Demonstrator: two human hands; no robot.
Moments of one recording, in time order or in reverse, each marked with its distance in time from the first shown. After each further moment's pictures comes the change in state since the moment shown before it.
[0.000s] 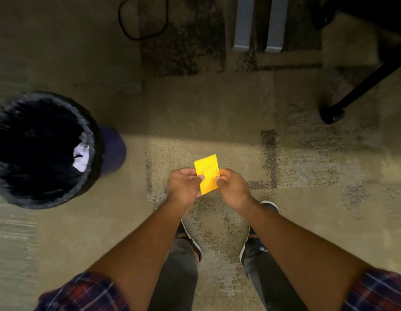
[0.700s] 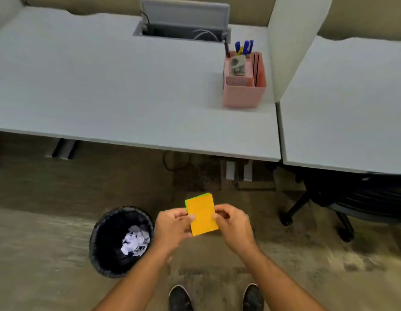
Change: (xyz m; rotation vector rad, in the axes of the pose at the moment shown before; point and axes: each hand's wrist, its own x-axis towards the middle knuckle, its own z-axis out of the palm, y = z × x) left_hand -0.320 0.294 -0.184 -0.169 -0.170 0.362; right_hand -0.256 -0.351 -0.170 -0.025 0.301 -0.470
